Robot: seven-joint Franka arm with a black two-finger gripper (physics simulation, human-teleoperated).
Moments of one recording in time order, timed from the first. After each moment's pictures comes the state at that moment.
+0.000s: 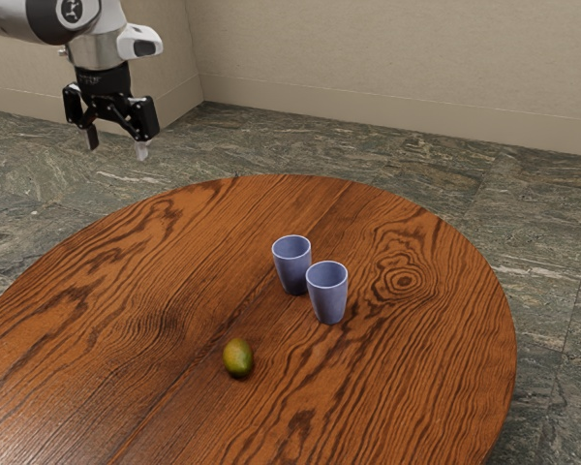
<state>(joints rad) 0.08 0.03 0.00 -1.53 0.12 1.54 -0.06</state>
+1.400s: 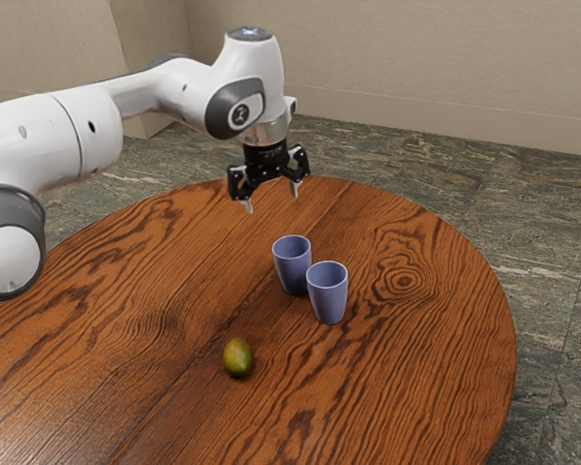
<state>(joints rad) 0.03 0.59 -0.23 -1.21 0.23 1.87 -1.14</state>
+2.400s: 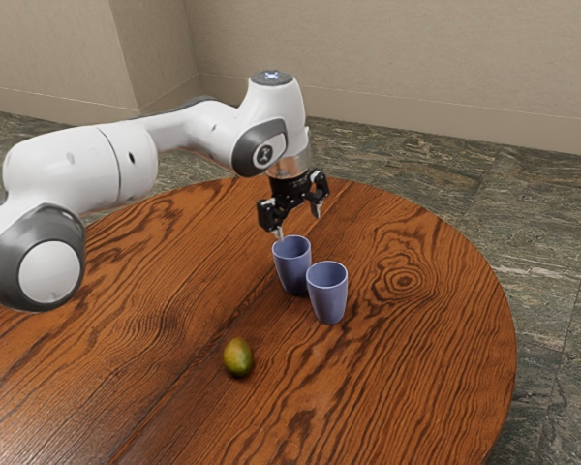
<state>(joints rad) 0.02 0.77 -0.25 -1.12 0.26 2.00 -1.38</state>
